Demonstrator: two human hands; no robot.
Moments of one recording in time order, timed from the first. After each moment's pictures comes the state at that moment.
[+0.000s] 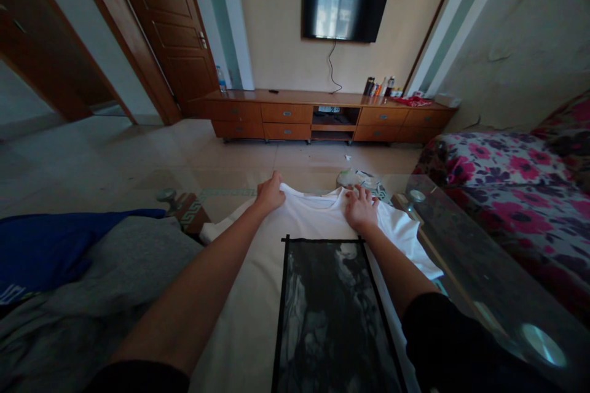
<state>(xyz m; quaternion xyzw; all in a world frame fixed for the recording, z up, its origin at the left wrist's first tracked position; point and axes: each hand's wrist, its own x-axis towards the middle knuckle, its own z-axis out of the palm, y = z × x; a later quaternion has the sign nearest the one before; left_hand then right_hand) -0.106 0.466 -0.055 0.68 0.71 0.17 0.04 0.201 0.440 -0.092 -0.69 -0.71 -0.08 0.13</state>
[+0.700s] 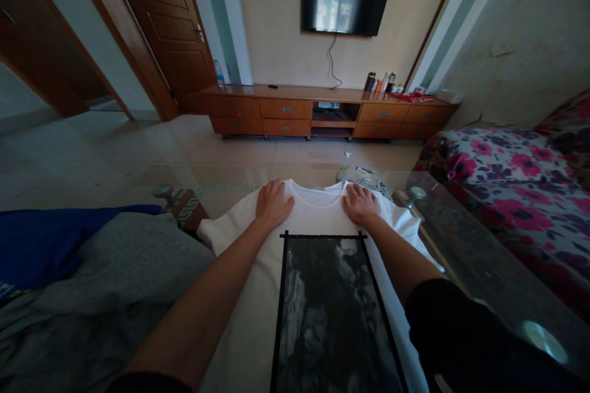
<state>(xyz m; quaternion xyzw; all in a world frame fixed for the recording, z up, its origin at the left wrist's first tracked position) -0.092 0.435 -0.105 0.73 0.65 0.20 -0.04 0.211 0.456 -0.093 -0.68 -0.73 -0.03 0.06</state>
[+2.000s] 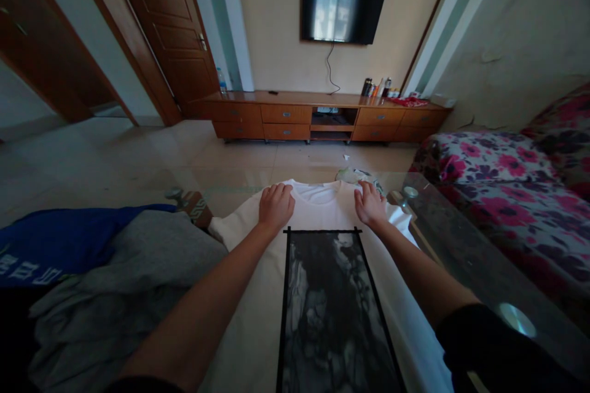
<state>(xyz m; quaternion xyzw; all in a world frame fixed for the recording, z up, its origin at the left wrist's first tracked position) -0.080 0.377 -0.047 0.75 0.61 0.22 -0.10 0.223 0.410 -0.058 -0.69 -0.69 -0.04 0.22</state>
